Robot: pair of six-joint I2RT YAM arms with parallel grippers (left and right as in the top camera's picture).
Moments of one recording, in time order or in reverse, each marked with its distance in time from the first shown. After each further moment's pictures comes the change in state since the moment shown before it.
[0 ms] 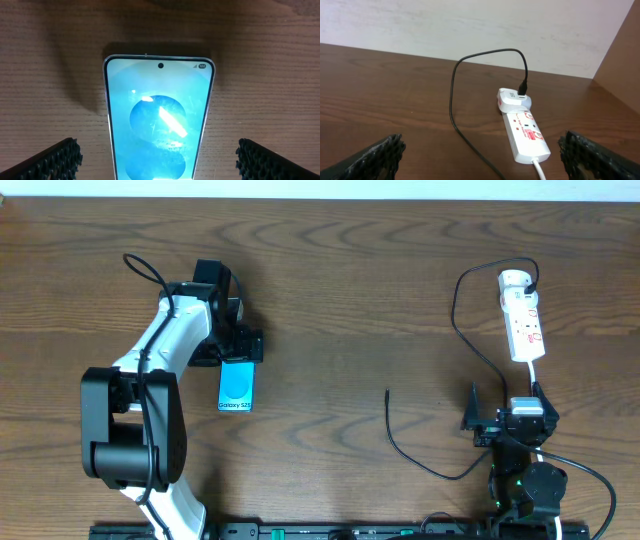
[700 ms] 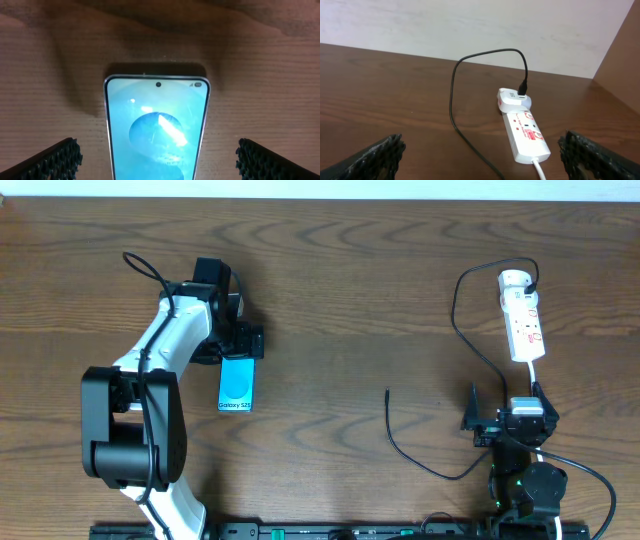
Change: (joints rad) left arm 0.000 0.002 -0.006 0.057 0.000 0.000; right arm 0.000 0.000 0.000 0.000 0.000 0.000
